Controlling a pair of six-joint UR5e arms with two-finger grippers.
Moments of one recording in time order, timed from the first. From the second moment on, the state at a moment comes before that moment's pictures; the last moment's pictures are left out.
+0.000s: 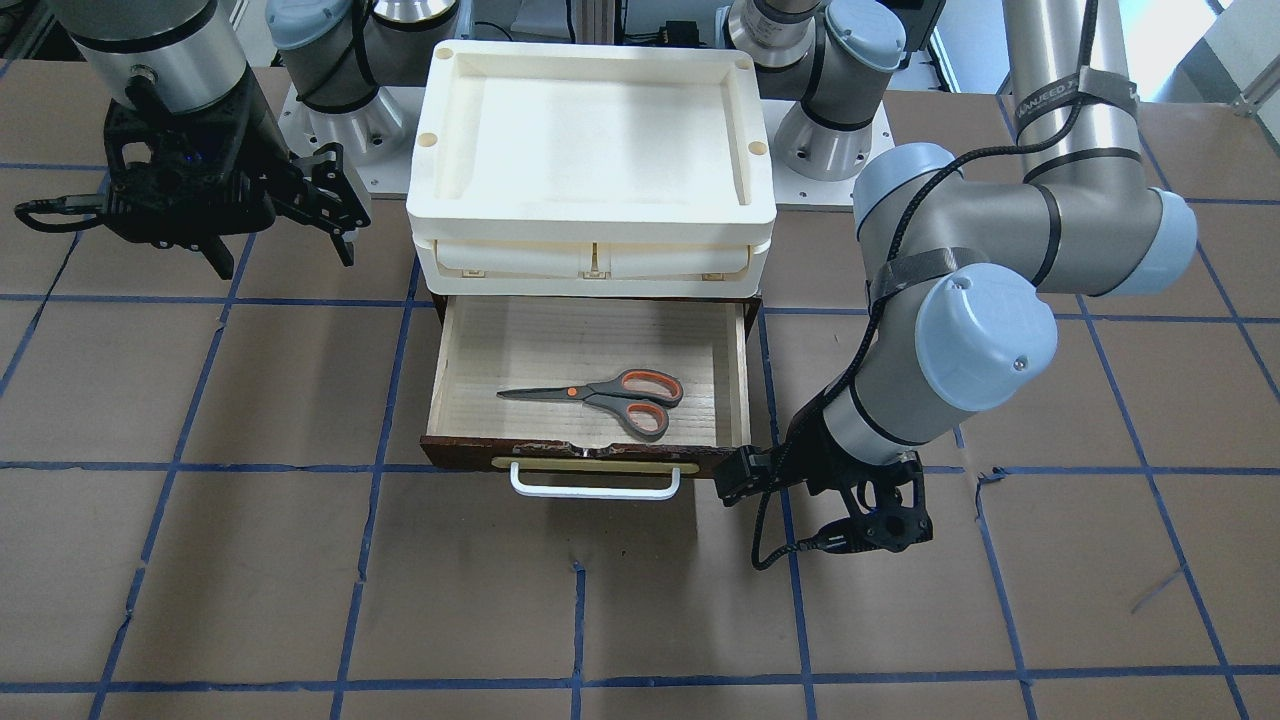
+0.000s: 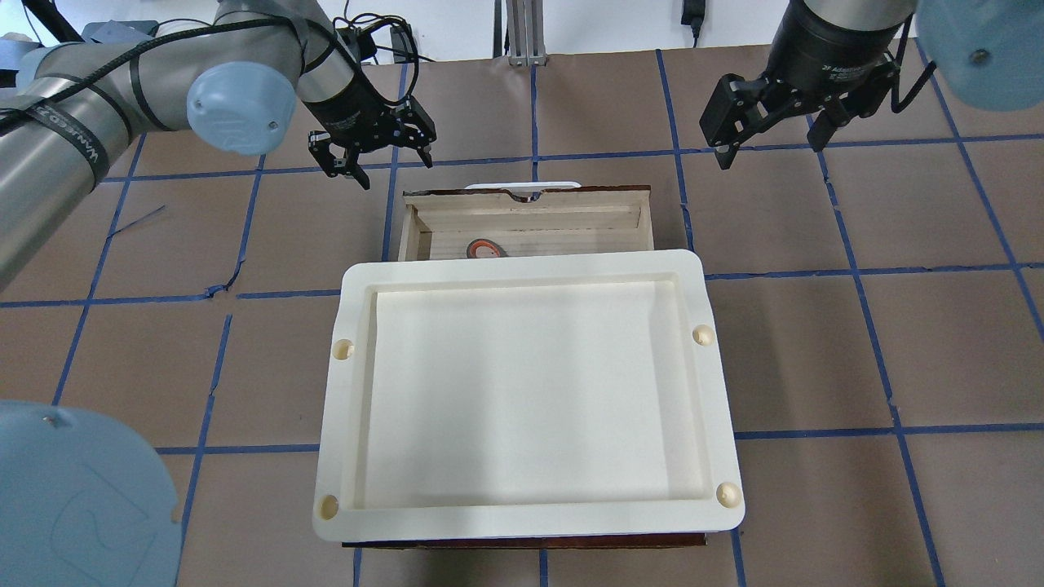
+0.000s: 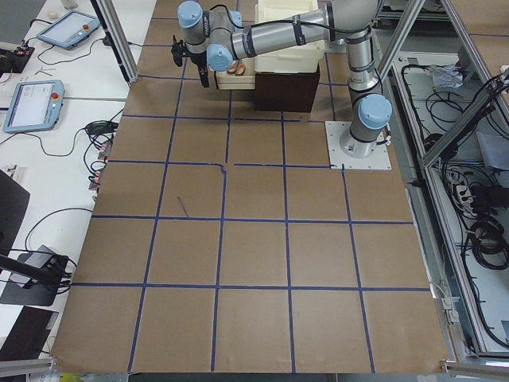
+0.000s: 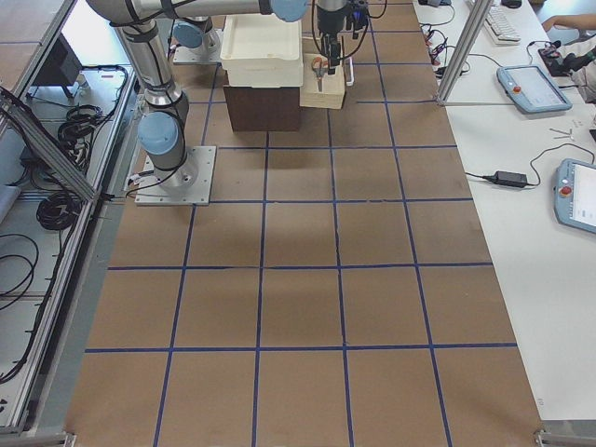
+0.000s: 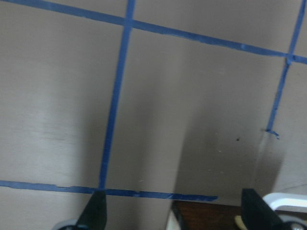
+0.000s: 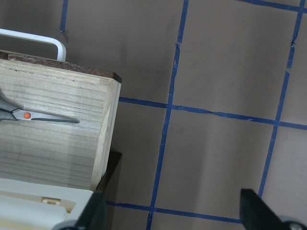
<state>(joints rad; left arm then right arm) -1.59 -2.00 -1.47 -1.26 1.35 -0.21 1.58 -1.53 1.48 -1.56 -1.56 -0.15</state>
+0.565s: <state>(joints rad) -1.60 -2.01 -1.47 -1.26 1.34 -0.20 1.59 -1.53 1.47 -1.56 -1.56 -0.12</state>
